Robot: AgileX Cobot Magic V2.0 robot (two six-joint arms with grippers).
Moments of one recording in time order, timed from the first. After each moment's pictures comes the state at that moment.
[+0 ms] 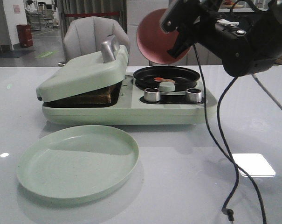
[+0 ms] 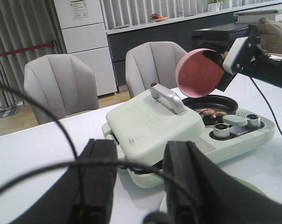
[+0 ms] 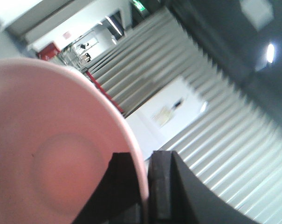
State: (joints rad) left arm -0.24 0.05 -0.28 -0.46 0.32 0.56; right arm 0.28 2.17 -1.34 -0.03 -1.13 -0.73
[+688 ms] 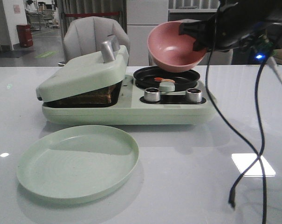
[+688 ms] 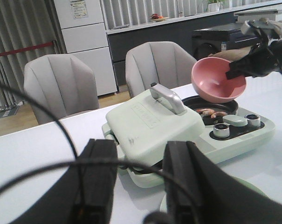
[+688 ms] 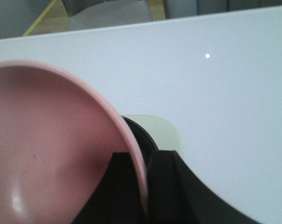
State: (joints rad) left arm -0.24 0.05 -0.28 -0.46 0.32 0.56; right arm 0.21 1.90 -1.34 0.08 -0.07 0.19
